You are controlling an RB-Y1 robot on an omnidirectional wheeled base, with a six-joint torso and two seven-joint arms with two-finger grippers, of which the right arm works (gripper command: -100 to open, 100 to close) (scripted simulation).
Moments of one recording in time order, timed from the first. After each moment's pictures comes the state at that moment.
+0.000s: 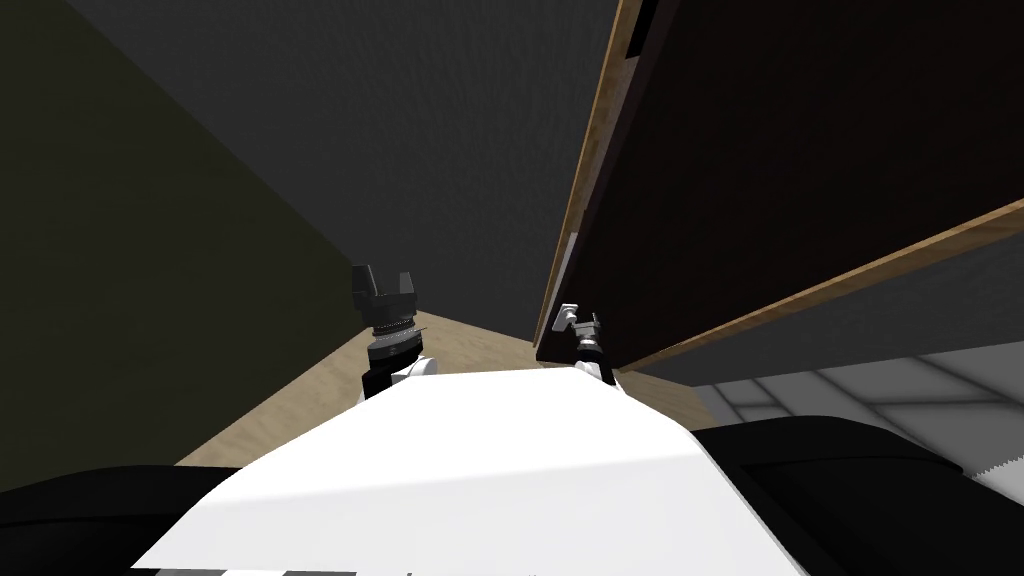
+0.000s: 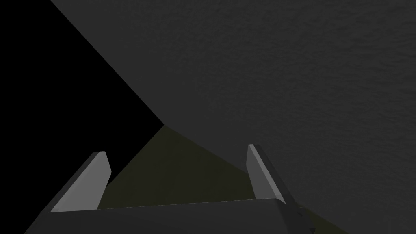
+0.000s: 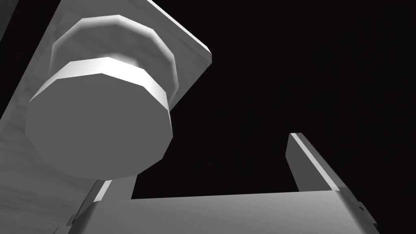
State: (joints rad) arm 0.34 -0.24 -0.07 -1.50 -0.54 -0.47 -0.55
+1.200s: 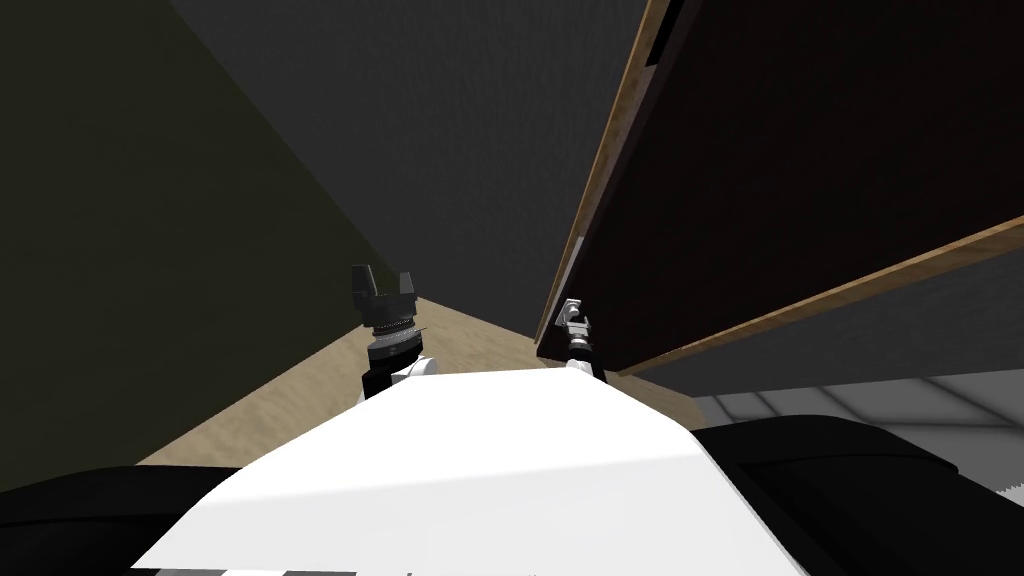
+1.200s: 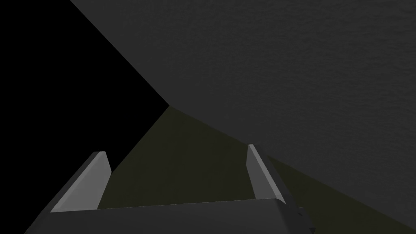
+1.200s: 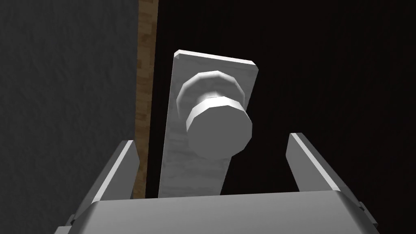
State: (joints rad) arm 0.36 -0.20 0.02 -1.57 -0.77 -0.43 -0.83
